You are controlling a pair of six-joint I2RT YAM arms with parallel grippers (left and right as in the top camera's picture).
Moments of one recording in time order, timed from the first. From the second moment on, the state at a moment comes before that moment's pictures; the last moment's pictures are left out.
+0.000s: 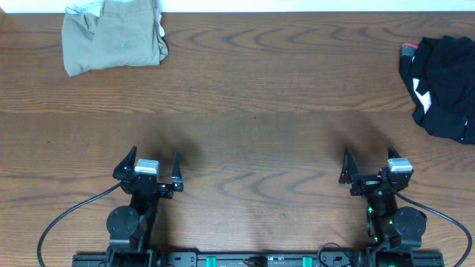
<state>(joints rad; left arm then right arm) -0.06 0.01 0.02 -0.11 0.07 0.06 -0.07 0.01 0.01 -0.06 -0.15 0.10</state>
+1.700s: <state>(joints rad) -0.06 0.01 0.02 -0.11 0.07 0.06 -0.07 0.01 0.01 -0.06 -0.15 0.10</state>
